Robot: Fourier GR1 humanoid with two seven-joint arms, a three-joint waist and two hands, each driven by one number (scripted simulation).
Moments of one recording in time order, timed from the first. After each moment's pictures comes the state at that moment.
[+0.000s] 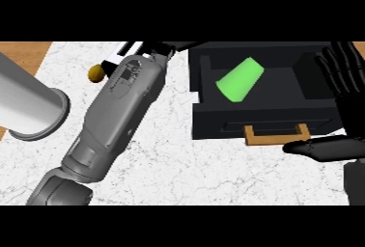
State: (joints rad) left arm -1.17 0.00 0.00 -0.71 0.16 0.23 -0.33; right arm -0.27 -0.22 -0.17 -1.83 -0.12 0.20 0.09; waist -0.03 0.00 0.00
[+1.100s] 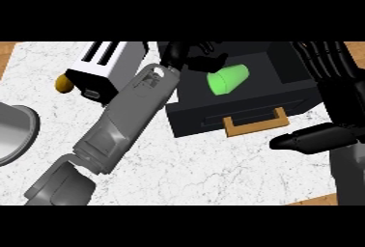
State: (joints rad) left arm -1.30 0.00 -0.32 -0.30 0.31 0.26 -0.24; right arm -0.39 -0.21 -0.11 -1.78 -0.15 0.24 0.08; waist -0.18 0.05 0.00
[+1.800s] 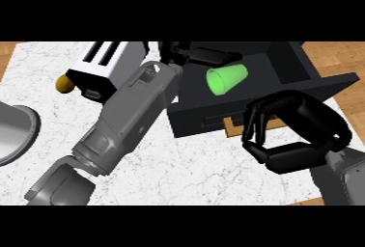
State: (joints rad) left arm -1.27 0.00 -0.26 -0.40 0.55 0.26 -0.42; right arm -0.39 -0.26 0.09 -1.77 -0.30 0.55 0.15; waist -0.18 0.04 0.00
